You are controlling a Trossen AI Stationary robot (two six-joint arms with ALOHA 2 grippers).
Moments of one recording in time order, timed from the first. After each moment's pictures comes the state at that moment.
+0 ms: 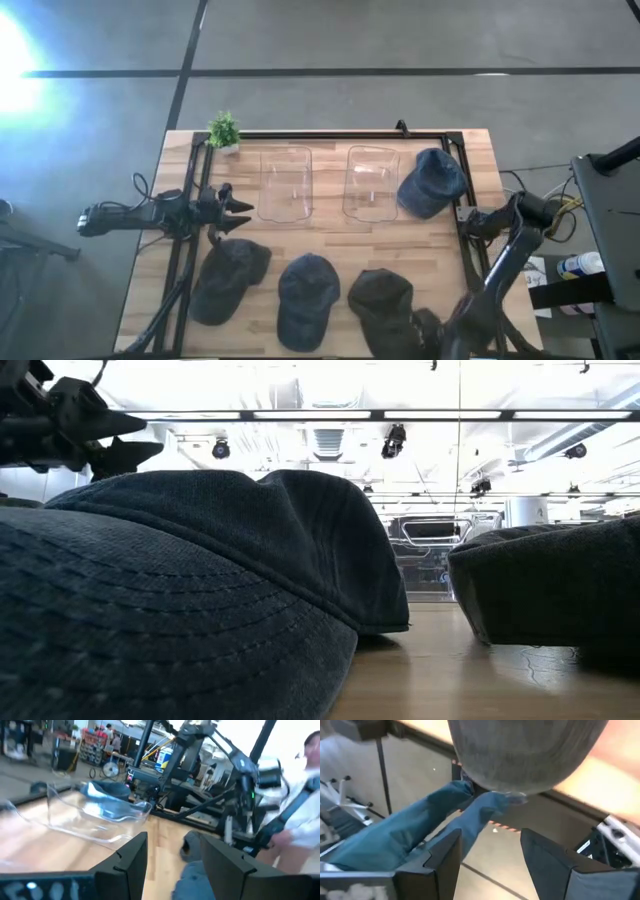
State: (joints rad) left arm 0.00 0.00 0.01 0.05 0.00 -0.37; right arm 1.00 1.75 1.30 -0.59 0.06 2.27
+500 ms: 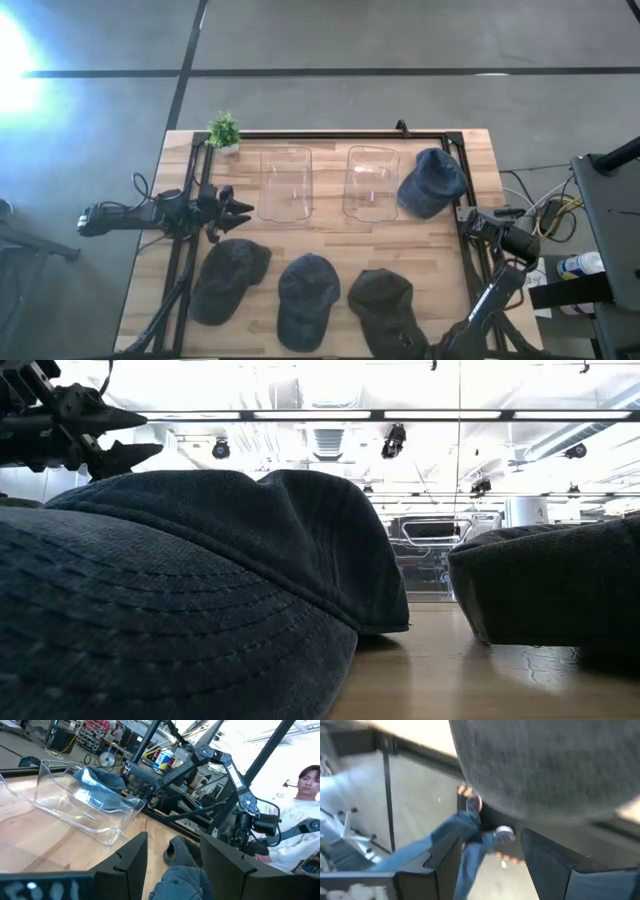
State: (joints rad) left arm 0.00 0.00 0.01 0.06 0.00 -0.52; right arm 1.05 2.04 1.48 -0.60 0.25 2.35
